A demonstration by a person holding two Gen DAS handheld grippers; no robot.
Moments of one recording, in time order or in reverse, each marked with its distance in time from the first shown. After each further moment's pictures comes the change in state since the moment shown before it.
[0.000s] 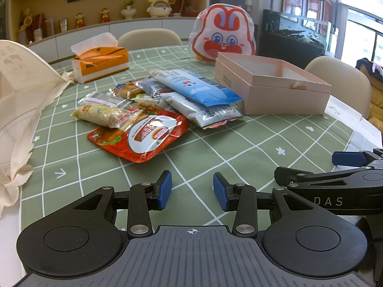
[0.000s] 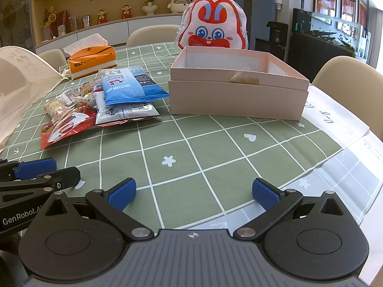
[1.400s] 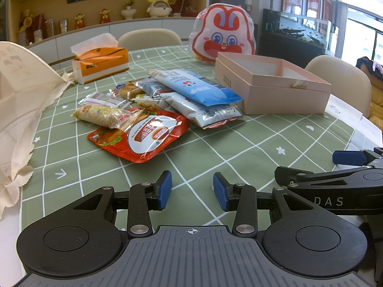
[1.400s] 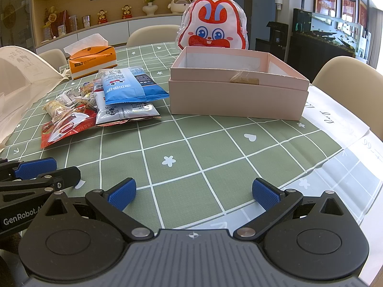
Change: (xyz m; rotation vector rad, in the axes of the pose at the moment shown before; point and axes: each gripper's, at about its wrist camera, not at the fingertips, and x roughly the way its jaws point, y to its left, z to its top) left arm 0.000 0.000 0.000 0.002 0.000 0.001; right arm 0.000 0.000 0.000 -0.001 0.000 0.000
